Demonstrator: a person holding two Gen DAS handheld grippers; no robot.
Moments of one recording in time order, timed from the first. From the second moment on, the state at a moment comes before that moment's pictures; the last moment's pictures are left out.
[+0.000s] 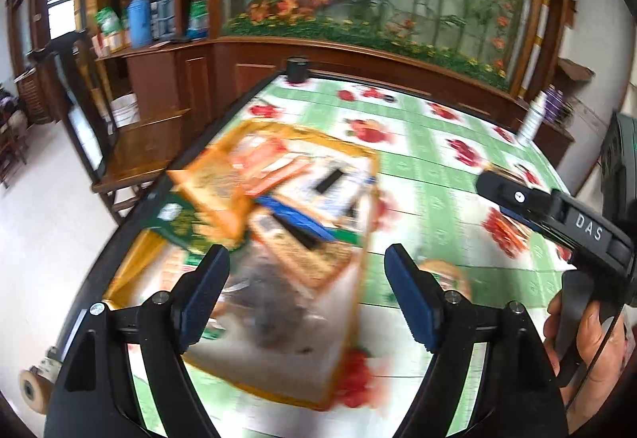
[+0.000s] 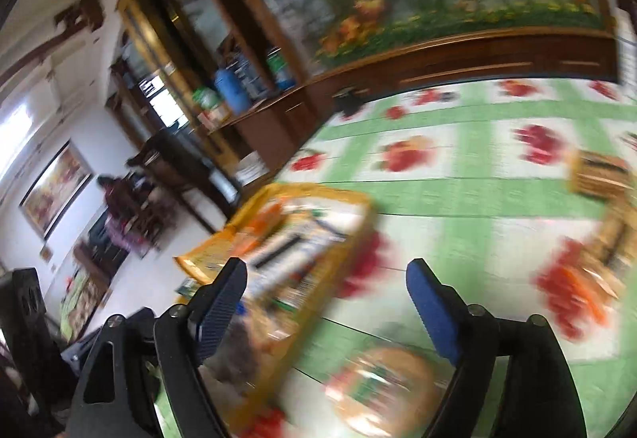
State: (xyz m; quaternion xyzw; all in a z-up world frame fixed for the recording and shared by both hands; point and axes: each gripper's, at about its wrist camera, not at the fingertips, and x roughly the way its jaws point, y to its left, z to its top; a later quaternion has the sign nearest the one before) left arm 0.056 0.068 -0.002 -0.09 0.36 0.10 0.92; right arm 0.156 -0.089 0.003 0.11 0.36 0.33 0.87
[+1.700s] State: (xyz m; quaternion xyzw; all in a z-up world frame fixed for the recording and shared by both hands) left arm 0.128 -0.047 -0.085 0.09 0.50 -0.12 0.85; right arm 0.258 -0.187 -0.073 -0.01 0.48 0.01 0.87
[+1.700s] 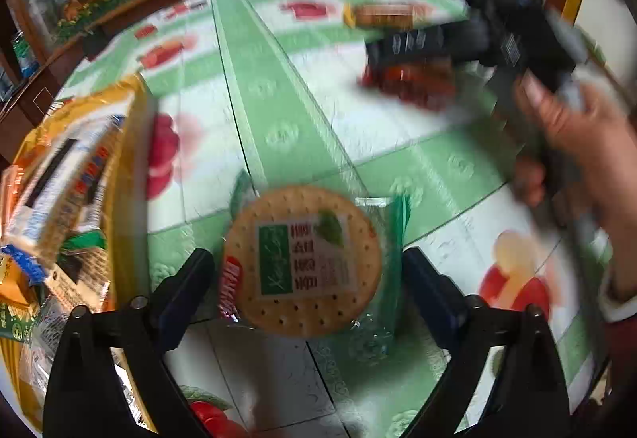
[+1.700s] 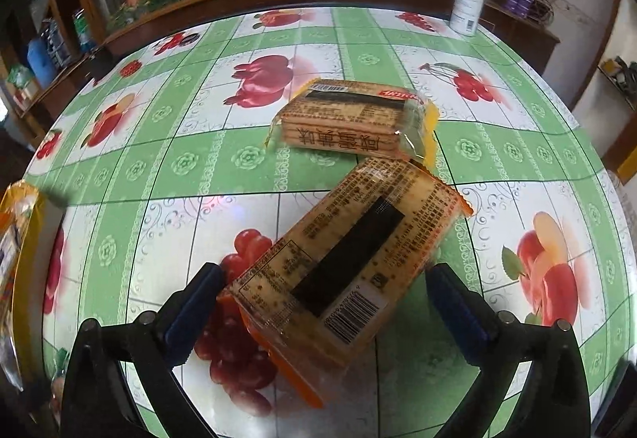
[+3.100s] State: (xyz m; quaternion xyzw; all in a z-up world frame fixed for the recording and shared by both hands) left arm 0.120 -0.038 -0.086 0.04 0.47 -0.08 0.88; right arm 0.231 -0.227 -0.072 -0.02 0.48 0.06 0.88
